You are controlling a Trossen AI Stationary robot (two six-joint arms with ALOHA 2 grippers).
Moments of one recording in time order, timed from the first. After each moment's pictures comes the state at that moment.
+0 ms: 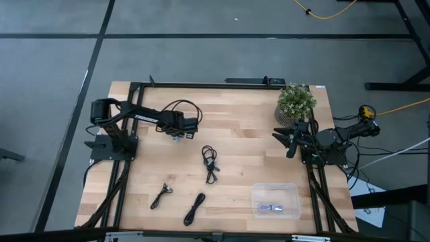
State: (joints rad) left arm 0.19 1.70 0.86 -0.70 -0.25 -1.23; right arm 0.38 0.00 0.09 -0.21 0.70 0.44
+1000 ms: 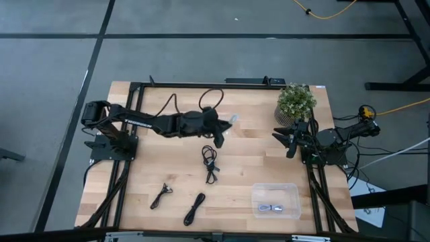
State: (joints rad) left arm 0.01 1.59 1.04 0.32 -0.29 -0.40; right arm 0.38 0.00 0.09 -0.21 0.71 0.44
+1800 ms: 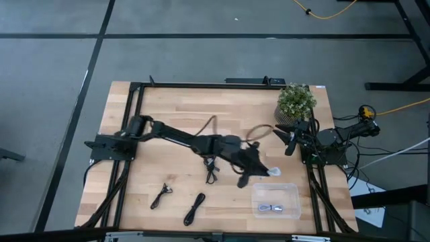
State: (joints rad) left arm -0.14 2.14 1.68 0.36 0.24 -0.22; right arm 0.38 0.00 0.09 -0.19 0.80 0.36
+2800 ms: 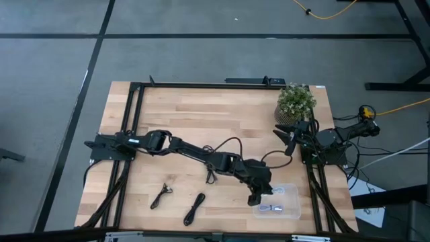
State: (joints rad) left arm -0.23 2.46 2.08 0.00 0.16 -0.30; right arm 0.38 0.00 0.09 -0.21 0.80 0.36
